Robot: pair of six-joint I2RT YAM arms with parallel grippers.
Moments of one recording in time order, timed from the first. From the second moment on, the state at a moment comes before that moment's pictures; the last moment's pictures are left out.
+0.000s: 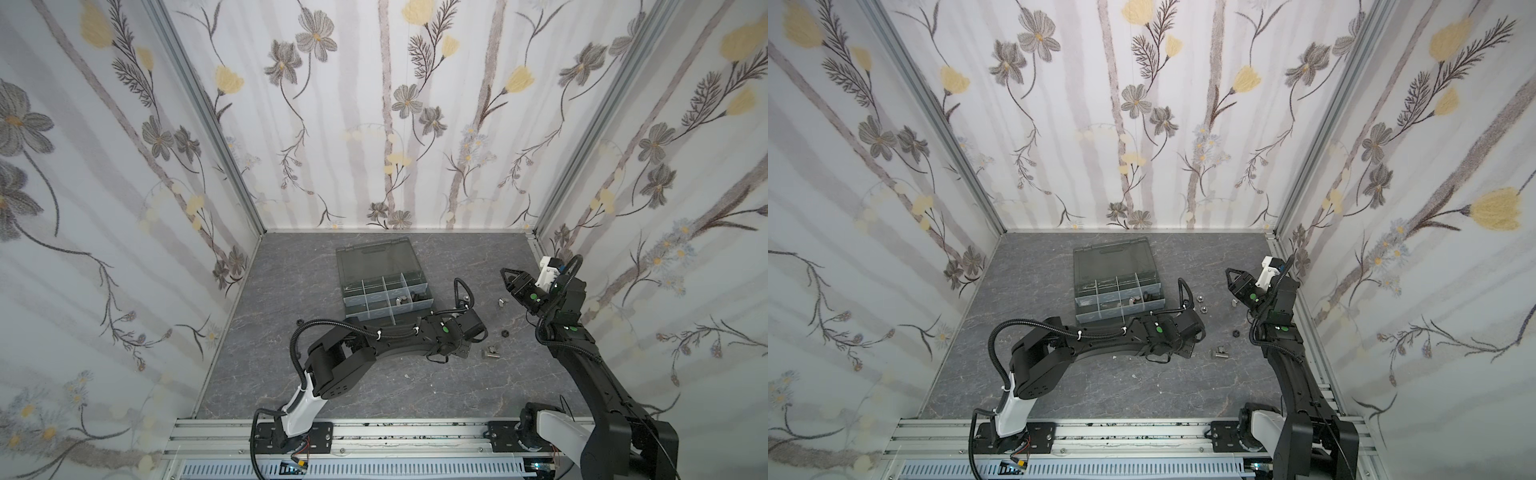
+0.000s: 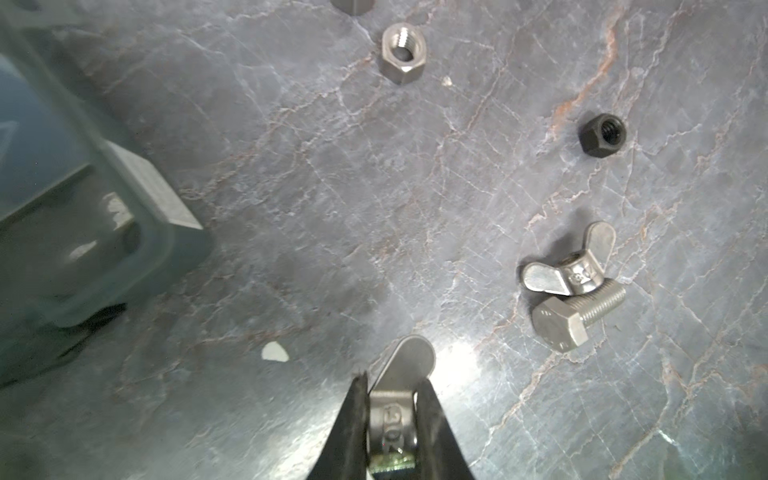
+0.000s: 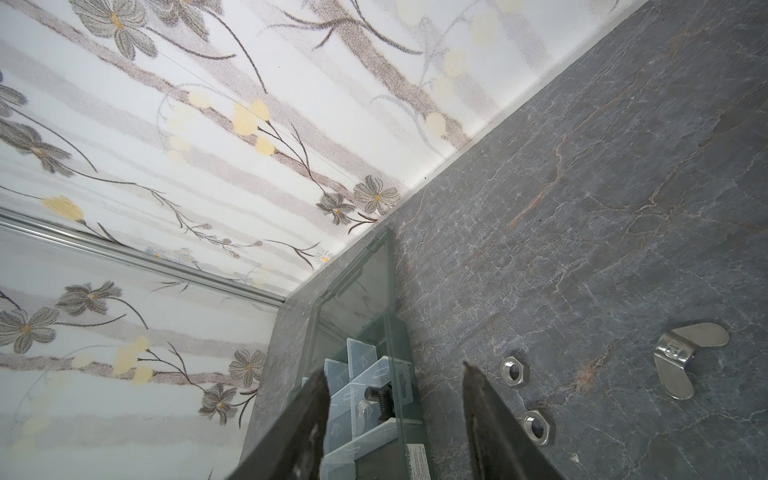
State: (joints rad) left arm -1.17 2.07 1.53 -0.49 -0.19 -0.68; right arm -0.12 1.07 0.62 0.16 -0.49 0.76
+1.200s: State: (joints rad) left arm -0.76 1.80 1.32 -0.44 -0.16 -0.60; right arm 0.17 1.18 0.60 0.14 -0.49 0.64
